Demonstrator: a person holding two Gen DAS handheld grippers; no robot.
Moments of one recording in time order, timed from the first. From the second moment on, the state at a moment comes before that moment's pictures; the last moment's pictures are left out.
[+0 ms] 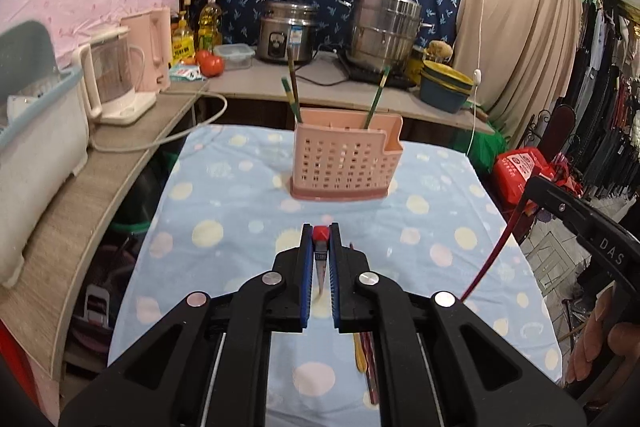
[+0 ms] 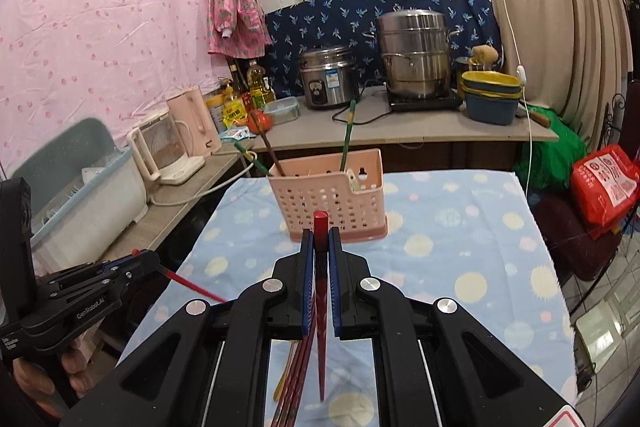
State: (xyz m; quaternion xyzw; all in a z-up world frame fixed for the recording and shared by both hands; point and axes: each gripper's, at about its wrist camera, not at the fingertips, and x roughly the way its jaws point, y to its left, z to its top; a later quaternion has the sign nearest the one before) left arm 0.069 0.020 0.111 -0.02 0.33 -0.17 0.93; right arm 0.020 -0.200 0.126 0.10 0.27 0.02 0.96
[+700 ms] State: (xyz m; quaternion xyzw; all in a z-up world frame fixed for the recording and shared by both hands) left arm 0.170 -0.008 0.244 -0.03 0.20 -0.18 0.96; right arm 0.131 -0.238 0.217 0.13 0.19 0.03 0.97
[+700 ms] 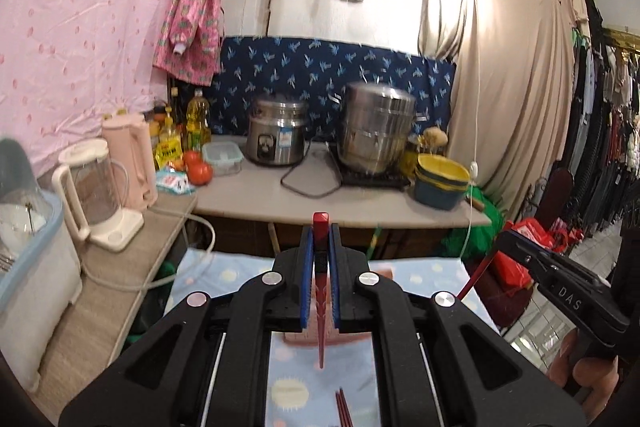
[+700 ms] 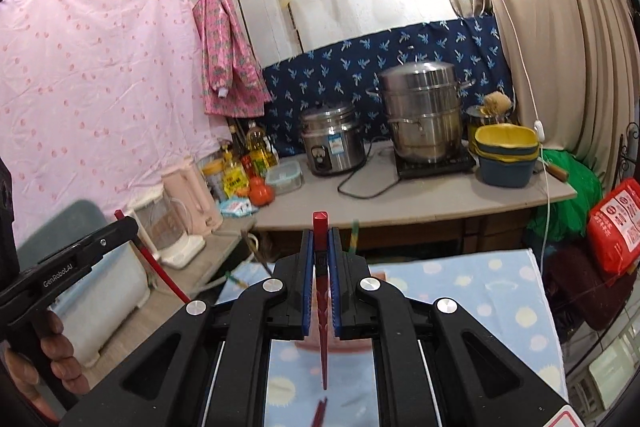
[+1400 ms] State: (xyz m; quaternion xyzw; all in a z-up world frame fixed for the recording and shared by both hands) left arm 0.291 -0.022 0.170 -0.08 0.23 -0.15 0.96; right arm 0.270 -0.241 0.140 0.22 0.23 0.04 0.95
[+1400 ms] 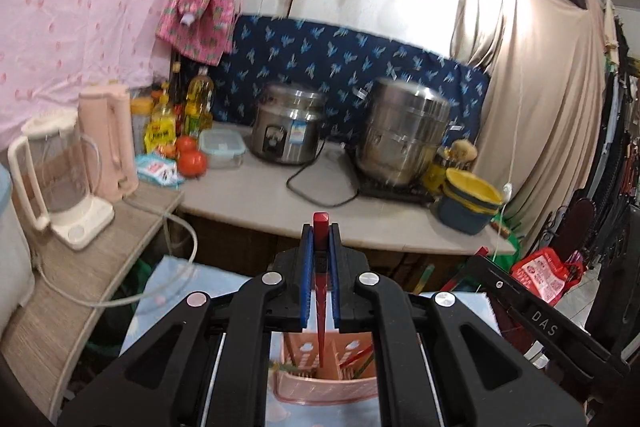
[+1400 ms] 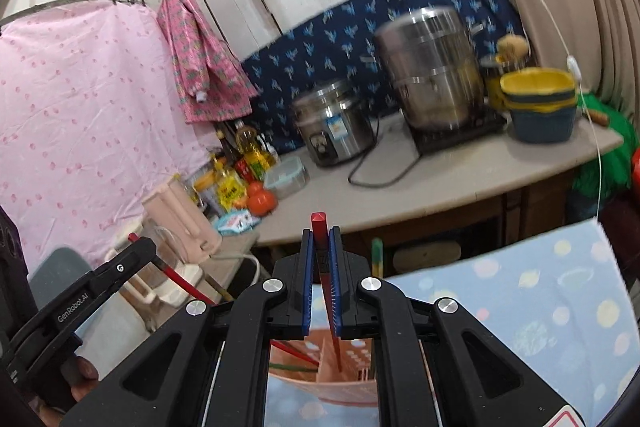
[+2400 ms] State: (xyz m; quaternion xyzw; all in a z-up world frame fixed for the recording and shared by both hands) left arm 0.200 -0.019 0.117 -0.03 0.26 -0.13 0.96; right arm 0.165 -0.208 0.093 0.14 0.27 0.02 0.95
